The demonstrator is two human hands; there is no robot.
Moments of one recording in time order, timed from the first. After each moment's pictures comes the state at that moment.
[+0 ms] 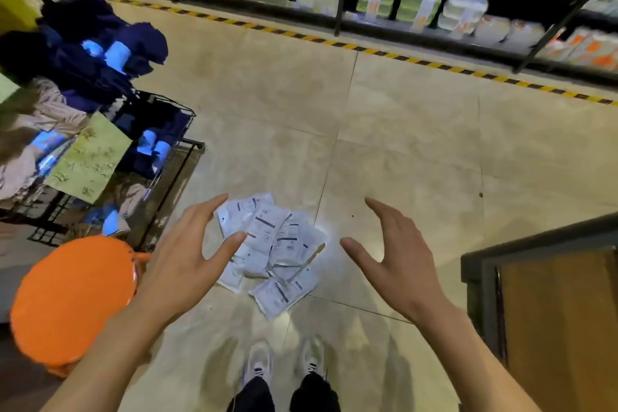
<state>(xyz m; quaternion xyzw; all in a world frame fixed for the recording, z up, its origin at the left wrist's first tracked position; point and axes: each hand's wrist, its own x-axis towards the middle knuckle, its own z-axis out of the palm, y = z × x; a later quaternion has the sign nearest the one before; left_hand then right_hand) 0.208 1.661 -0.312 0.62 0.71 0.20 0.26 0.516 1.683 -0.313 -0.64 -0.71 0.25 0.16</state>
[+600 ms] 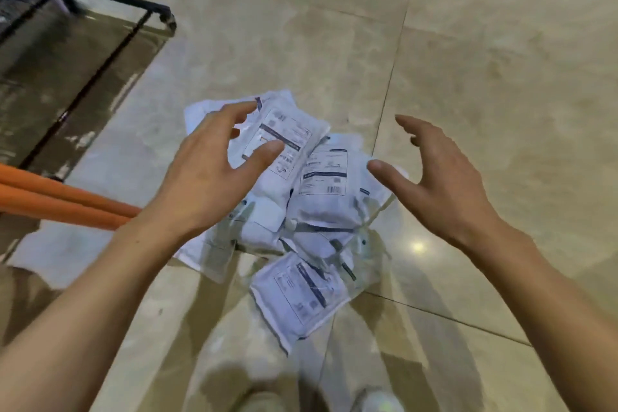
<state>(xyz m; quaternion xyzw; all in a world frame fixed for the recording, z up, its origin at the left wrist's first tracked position) 0.164 1.750 -0.849 0.61 0.69 0.28 0.26 0.444 1.775 -0.849 -0.63 -0.73 0.21 0.14</state>
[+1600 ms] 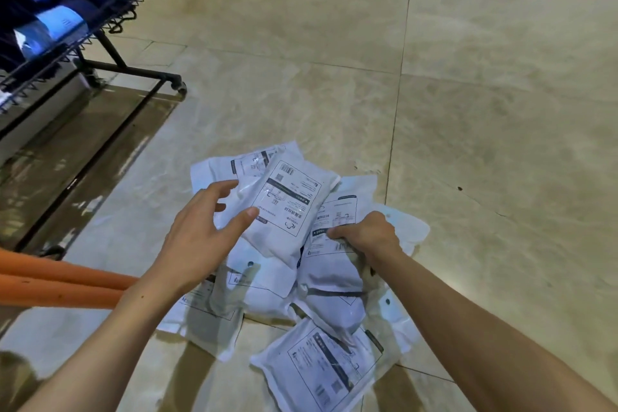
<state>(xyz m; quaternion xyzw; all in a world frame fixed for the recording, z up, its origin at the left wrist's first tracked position) 0.115 1.774 -0.924 0.57 0.73 0.25 0.28 0.364 1.849 -1.016 -0.77 -0.41 0.47 0.11</state>
